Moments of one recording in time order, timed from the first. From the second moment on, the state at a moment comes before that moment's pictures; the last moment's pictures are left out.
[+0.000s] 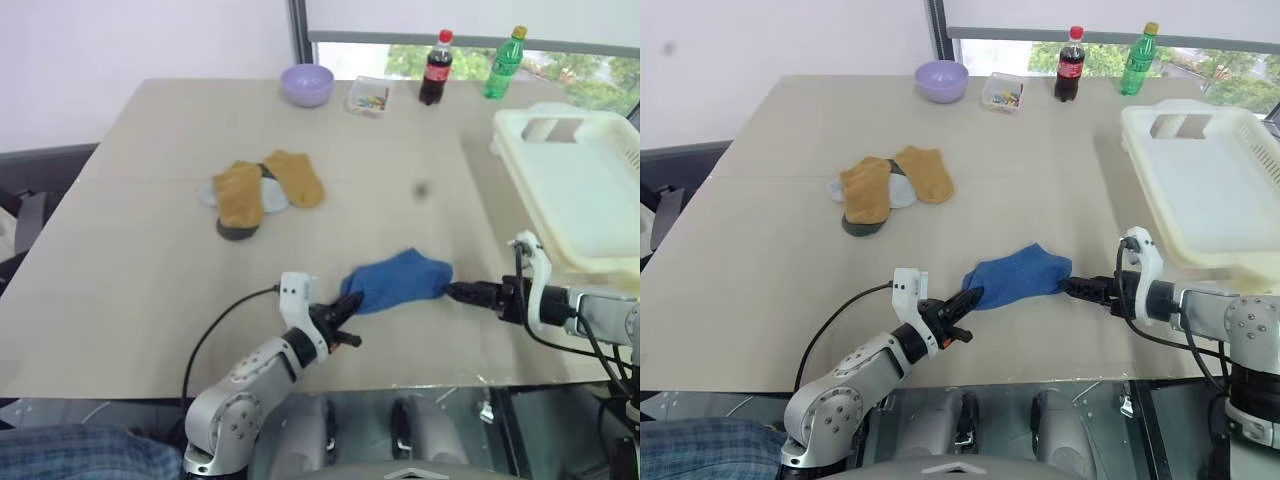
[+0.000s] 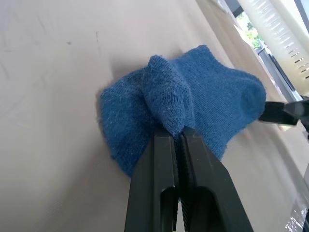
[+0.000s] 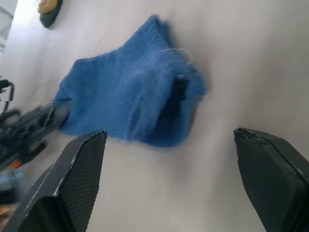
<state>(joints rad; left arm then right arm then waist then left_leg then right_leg) 0.11 0.10 -0.07 -0.56 -0.68 0.85 -0.20 -0.24 -0.61 -0.33 -0.30 0.94 1.26 0.50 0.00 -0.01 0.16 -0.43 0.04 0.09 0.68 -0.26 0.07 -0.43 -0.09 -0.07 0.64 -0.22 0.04</state>
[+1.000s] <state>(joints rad) -0.10 0.25 -0.13 -0.34 -0.55 0.76 -0.35 -0.25 -0.63 0.18 -0.21 0.27 0.46 0.83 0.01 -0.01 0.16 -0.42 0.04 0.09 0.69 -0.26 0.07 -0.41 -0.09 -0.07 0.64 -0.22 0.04</state>
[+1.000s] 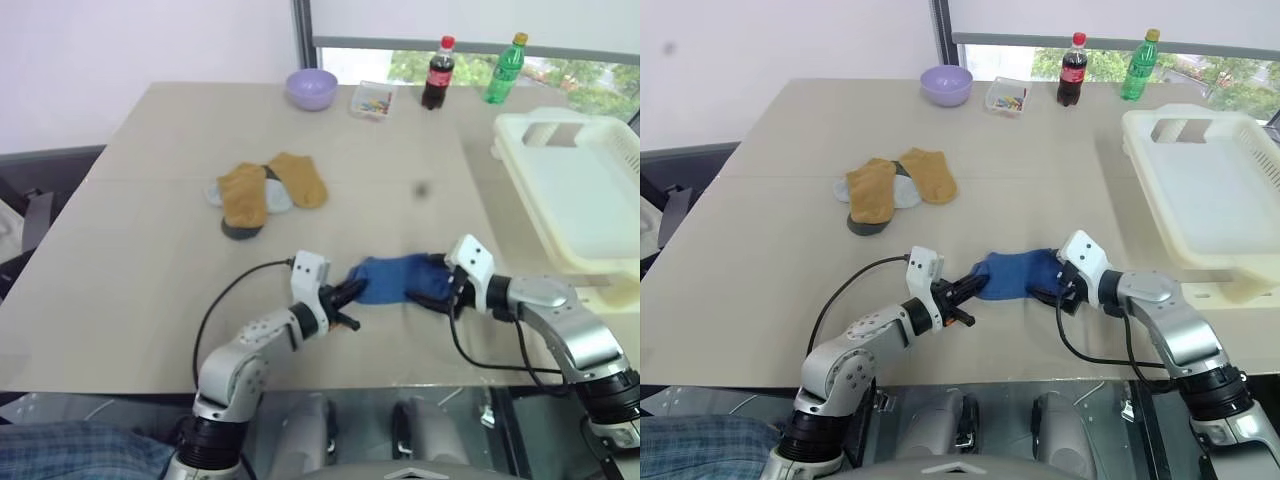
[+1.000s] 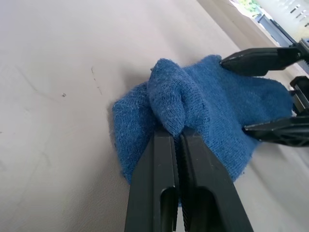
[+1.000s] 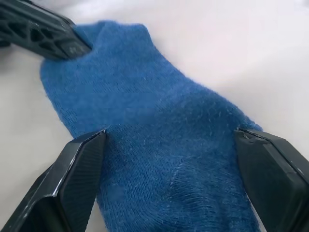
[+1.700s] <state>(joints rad) -0.14 0.30 -0.16 -0.29 -0.51 0.73 -0.43 -0.43 -0.61 0.28 0.04 0.16 0.28 1.02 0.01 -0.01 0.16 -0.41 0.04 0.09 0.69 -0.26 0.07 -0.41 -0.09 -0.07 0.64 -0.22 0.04</state>
